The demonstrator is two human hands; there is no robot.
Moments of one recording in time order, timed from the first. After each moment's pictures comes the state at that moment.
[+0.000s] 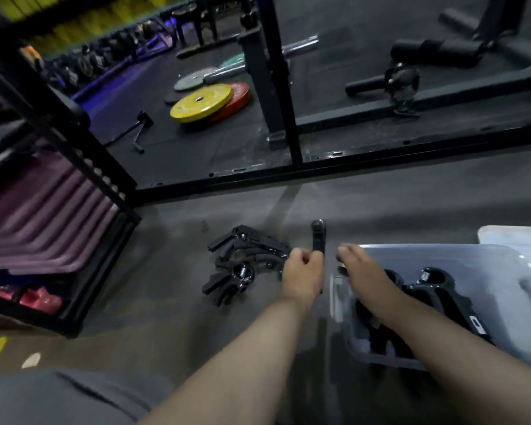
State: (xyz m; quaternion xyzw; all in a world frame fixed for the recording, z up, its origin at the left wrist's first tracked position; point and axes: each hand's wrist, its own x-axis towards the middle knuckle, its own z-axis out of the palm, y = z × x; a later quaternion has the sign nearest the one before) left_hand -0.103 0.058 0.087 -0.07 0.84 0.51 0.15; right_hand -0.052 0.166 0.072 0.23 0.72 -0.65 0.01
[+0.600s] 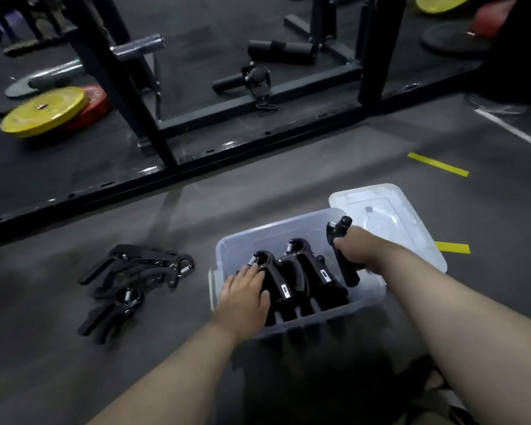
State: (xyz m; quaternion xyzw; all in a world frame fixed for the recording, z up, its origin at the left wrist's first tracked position) left_hand -0.036 0.108 0.016 0.40 0.90 0.07 0.17; right_hand 0.060 0.356 0.070 0.43 0.81 -0.39 0.12
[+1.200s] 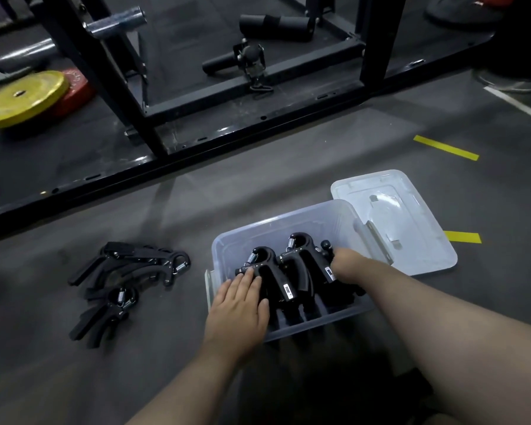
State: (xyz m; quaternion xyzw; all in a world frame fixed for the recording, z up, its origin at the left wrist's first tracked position) left_hand -0.032 0.089 -0.013 0.43 0.90 -0.01 0.06; right_hand 0.045 0.340 -0.004 0.40 0.81 -0.35 0.24
